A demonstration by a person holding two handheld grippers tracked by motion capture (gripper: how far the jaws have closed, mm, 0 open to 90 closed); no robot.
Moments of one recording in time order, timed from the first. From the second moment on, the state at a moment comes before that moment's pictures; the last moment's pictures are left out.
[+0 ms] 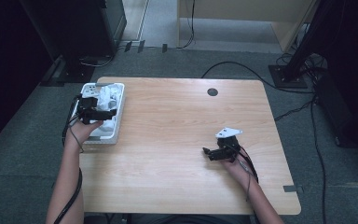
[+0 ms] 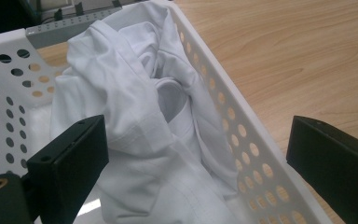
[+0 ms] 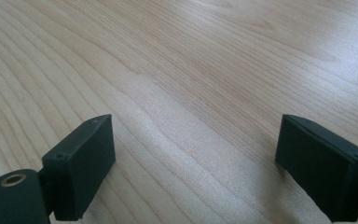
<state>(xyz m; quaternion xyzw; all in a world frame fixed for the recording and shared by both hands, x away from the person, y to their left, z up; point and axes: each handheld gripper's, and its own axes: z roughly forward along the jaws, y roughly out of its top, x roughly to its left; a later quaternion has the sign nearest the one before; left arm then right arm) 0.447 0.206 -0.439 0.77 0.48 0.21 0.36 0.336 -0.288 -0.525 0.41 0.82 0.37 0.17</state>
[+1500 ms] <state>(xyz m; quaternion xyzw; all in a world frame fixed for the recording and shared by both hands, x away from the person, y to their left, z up) 0.484 0.221 -0.464 0.77 0.49 0.22 0.36 0.335 -0.288 -0.525 0.41 0.82 0.37 0.17</state>
